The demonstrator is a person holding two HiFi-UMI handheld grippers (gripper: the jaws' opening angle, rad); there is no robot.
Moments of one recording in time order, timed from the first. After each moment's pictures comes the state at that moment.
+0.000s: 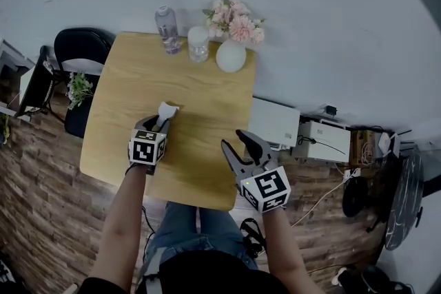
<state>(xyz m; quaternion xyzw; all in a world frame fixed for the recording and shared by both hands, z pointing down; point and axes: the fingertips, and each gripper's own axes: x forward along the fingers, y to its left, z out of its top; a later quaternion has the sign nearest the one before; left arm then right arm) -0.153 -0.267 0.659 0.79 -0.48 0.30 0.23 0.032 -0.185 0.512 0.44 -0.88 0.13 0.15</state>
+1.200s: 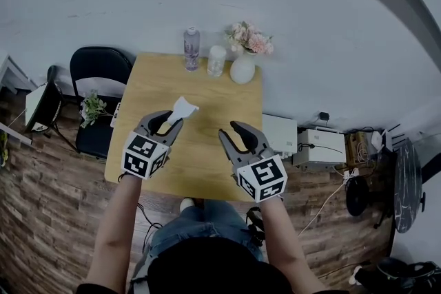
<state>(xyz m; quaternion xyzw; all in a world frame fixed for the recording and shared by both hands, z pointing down) -0.197 -0.217 0.474 0.92 -0.36 0.17 0.06 -0.083 -0.159 0.429 0.47 -0.87 0.04 0.12</state>
